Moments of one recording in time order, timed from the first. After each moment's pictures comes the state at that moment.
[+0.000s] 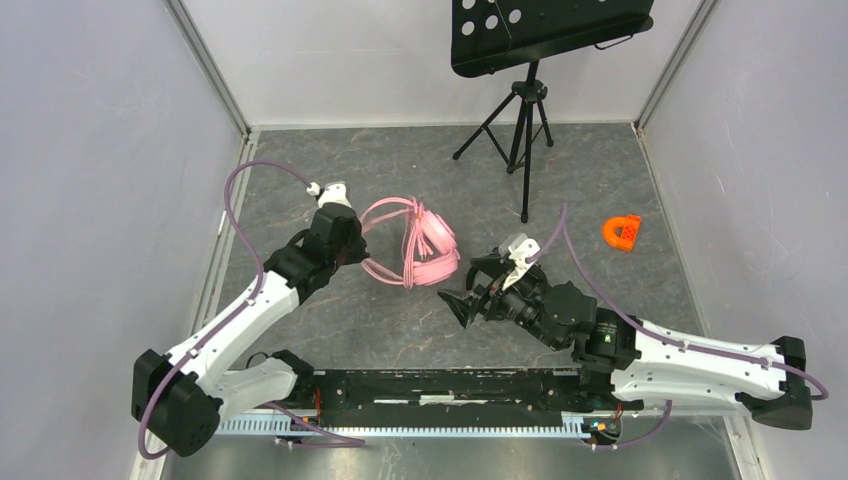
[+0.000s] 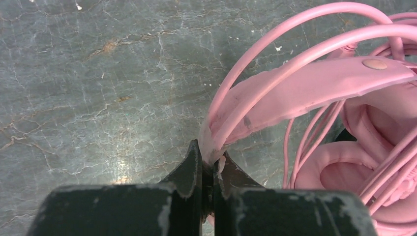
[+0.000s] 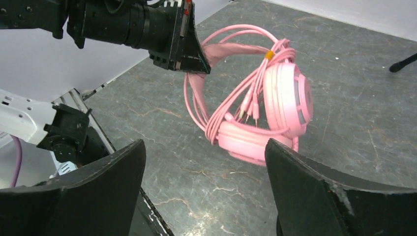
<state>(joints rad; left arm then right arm) -0.56 1.04 0.82 -0.47 -0.32 -0.54 1.30 0.76 0.65 0.09 0.44 0.22</state>
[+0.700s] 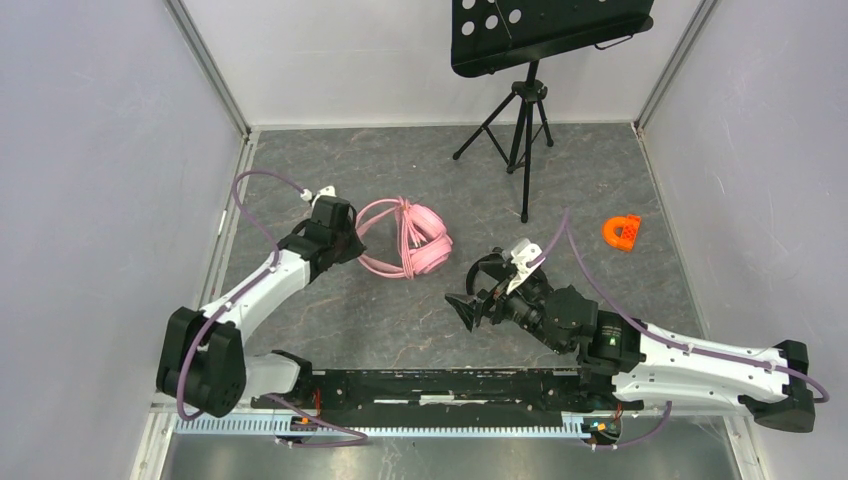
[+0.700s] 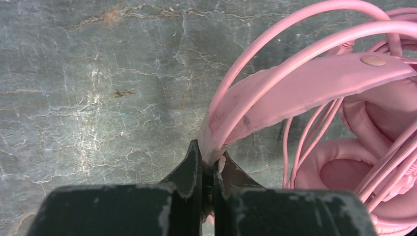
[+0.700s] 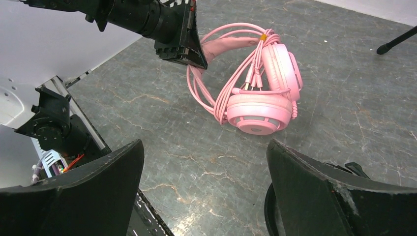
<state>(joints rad) -0.37 1.25 0.78 -0.35 -0.14 -0.66 1.30 0.70 0.60 0.02 0.47 0.22</state>
